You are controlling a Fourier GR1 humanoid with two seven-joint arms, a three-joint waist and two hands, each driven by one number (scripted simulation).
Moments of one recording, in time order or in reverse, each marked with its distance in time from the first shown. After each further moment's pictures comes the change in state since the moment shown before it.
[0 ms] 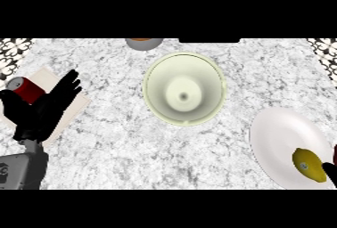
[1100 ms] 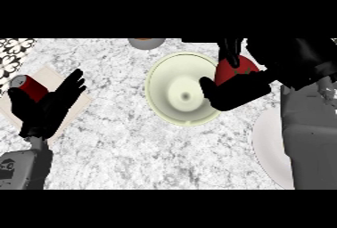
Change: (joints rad) left arm -0.023 -0.011 -0.006 0.035 -0.015 -0.011 -0.017; right arm -0.672 0.331 0.313 0.485 0.087 -0.265 0.394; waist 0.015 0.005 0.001
